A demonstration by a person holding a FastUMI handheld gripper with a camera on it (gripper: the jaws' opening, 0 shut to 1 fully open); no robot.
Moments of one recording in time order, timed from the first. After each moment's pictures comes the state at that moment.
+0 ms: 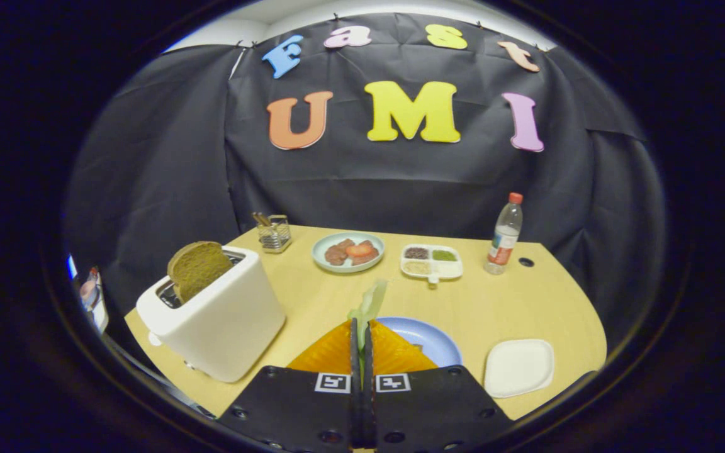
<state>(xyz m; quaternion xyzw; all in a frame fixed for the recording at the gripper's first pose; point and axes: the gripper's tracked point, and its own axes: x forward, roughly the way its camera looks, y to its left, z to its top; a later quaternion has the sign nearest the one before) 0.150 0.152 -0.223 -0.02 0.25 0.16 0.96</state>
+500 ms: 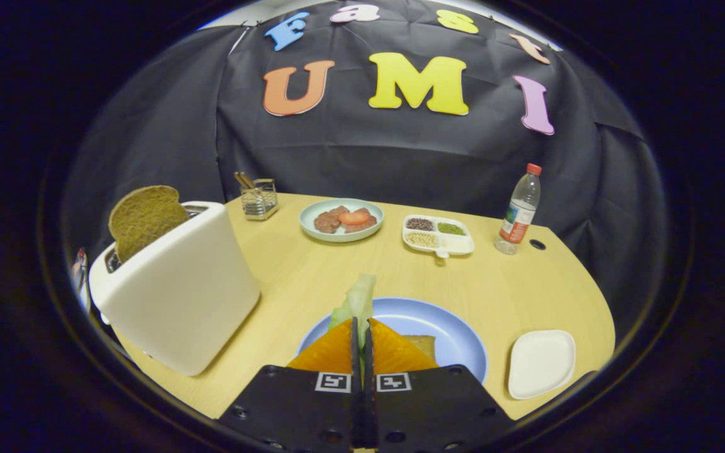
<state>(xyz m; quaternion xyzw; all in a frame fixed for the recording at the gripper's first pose) 0.199 0.123 -0.294 -0.07 0.28 0.10 0.95</state>
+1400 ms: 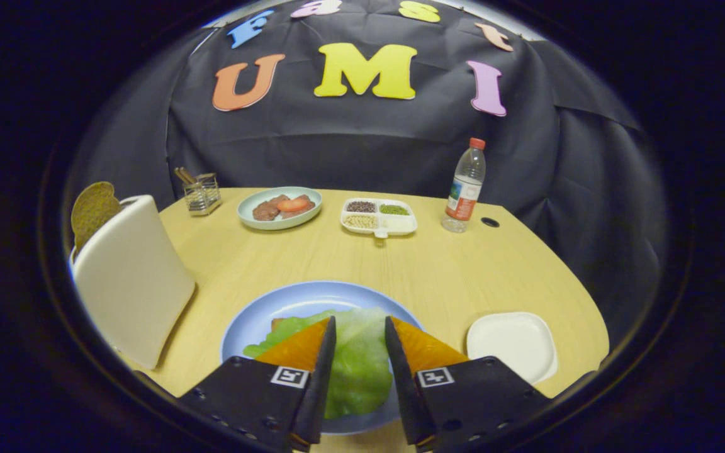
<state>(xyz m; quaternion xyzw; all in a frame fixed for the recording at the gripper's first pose) 0.195 0.064 -0.305 -0.03 0.30 0.01 0.95</state>
